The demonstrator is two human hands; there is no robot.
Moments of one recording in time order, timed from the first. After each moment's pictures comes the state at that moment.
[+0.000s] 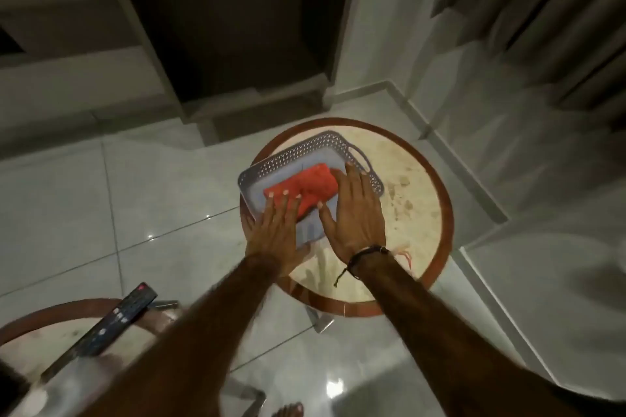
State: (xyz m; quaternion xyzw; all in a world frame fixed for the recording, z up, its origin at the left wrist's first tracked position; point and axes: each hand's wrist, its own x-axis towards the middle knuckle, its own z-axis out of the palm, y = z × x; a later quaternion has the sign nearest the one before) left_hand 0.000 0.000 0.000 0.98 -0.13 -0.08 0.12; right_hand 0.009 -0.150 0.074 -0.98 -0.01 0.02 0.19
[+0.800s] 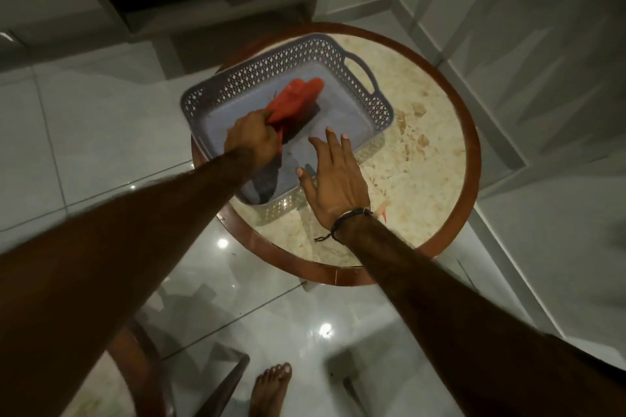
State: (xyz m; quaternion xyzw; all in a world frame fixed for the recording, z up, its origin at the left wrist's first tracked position) left_hand 0.114 -0.020 -0.114 0.95 0.09 -0.06 0.31; right_hand 0.031 -0.176 -0.096 -0.98 -0.04 0.09 0.19
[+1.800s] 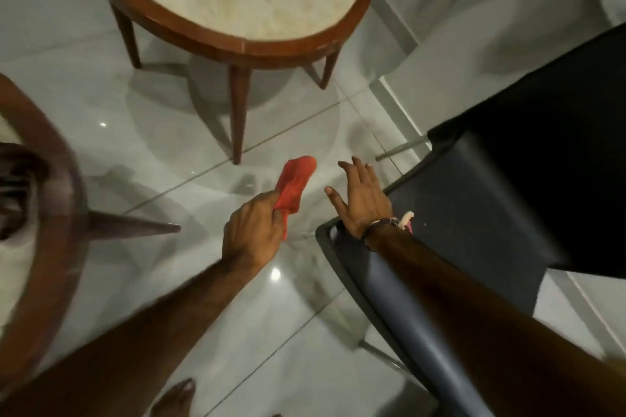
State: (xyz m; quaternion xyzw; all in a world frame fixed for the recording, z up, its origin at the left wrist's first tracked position) left_hand -0.419 -0.154 -0.202 0.90 -0.02 -0.16 0.40; right_hand -0.403 -0.350 -0.171 -0.97 0.12 0.18 0.11
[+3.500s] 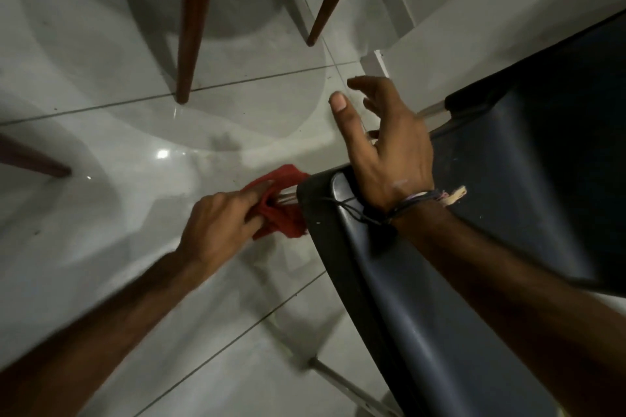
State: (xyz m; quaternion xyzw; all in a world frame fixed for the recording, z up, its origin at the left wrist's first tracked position) left_hand -0.460 -0.212 -0.437 0.90 -0.15 -0.03 0.41; right_hand -0.418 -0.365 -0.219 -0.98 0.04 -0.06 0.20
